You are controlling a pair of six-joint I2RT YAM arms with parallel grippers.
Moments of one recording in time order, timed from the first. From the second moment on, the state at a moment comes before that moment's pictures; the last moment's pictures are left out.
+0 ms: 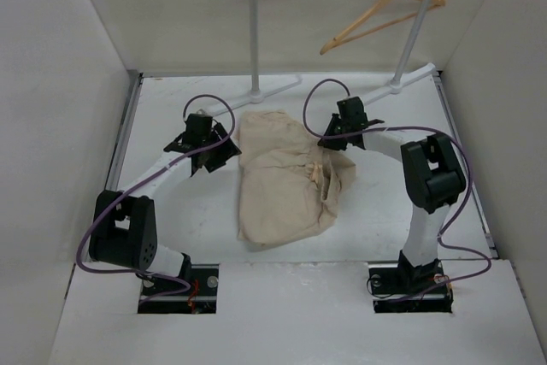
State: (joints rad) left arm -0.25 1.43 0.88 -0.29 0.08 -0.78; right arm 0.34 1.93 1.23 -0.16 -0.09 0.72
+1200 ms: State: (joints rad) left arm -0.41 2.02 1.34 -0.20 0.01 -0.92; right arm 0.08 0.79 0.98 -0.62 0.12 0.69
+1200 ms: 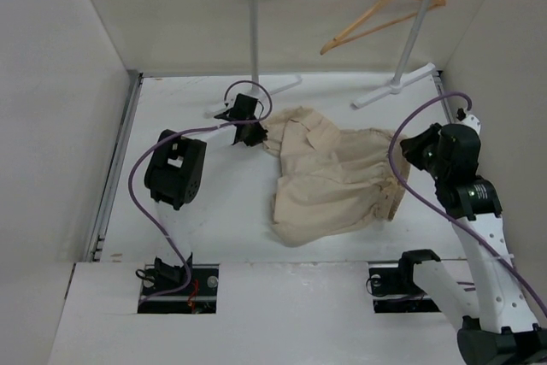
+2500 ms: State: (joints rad) left arm -0.15 1.89 1.65 -0.73 -0.43 -0.59; right arm -0.19 1.56 1.32 -0.32 0.07 0.71
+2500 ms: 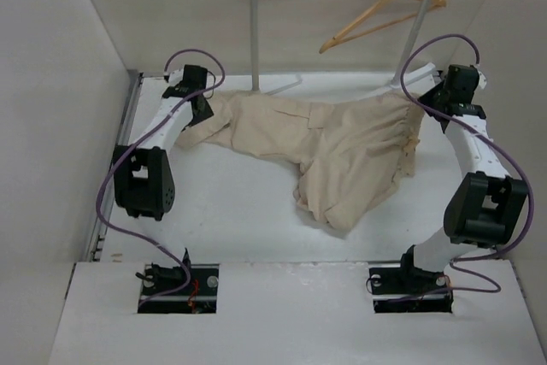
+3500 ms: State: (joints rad) left arm -0.28 2.18 1.75 -0.46 -0.34 -0.50; right arm -0.18 1.28 1.05 -0.25 -0.01 0.72
